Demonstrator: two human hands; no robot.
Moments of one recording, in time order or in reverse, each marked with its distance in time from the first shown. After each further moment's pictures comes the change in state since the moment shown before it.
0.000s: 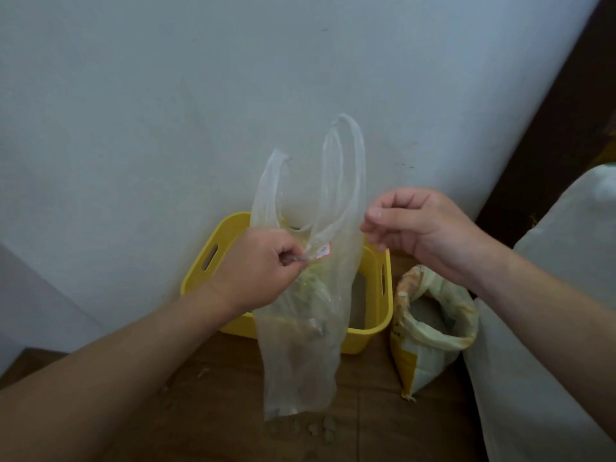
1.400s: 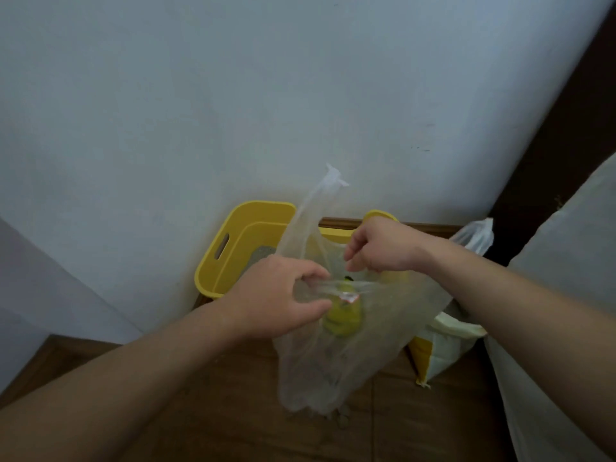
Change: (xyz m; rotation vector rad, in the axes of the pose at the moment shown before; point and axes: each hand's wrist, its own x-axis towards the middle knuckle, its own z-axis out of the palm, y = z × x) left_hand -0.036 0.019 -0.004 0.013 -0.364 -0.118; right_hand 0.047 0.059 0.023 -0.901 -0.145 0.285
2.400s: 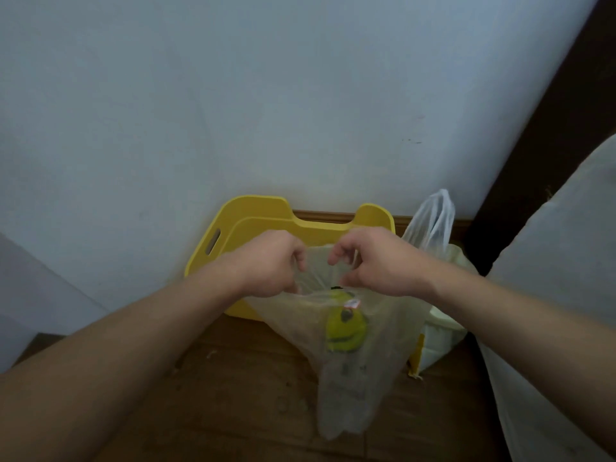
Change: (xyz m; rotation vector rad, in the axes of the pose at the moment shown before) left_hand 0.046 -0.011 -0.002 0.141 -0.349 -0.277; right_hand -0.027 0.009 0.020 -0.165 0.132 -0.251
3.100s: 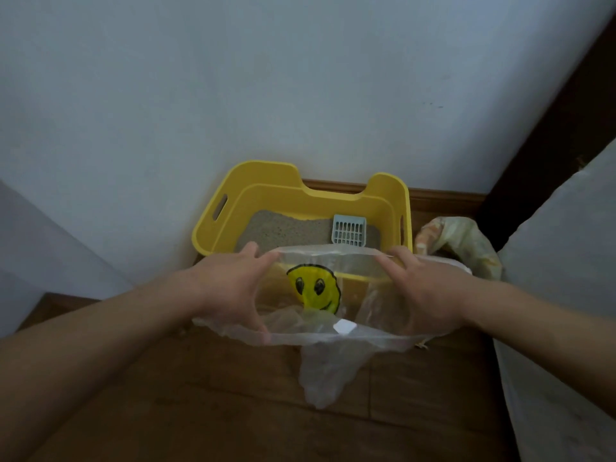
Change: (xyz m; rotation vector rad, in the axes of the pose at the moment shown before) left_hand -0.060 -0.055 0.041 0.332 -0.269 -0.056; right_hand -0.055 0.050 0.046 -0.522 -0.356 0.046
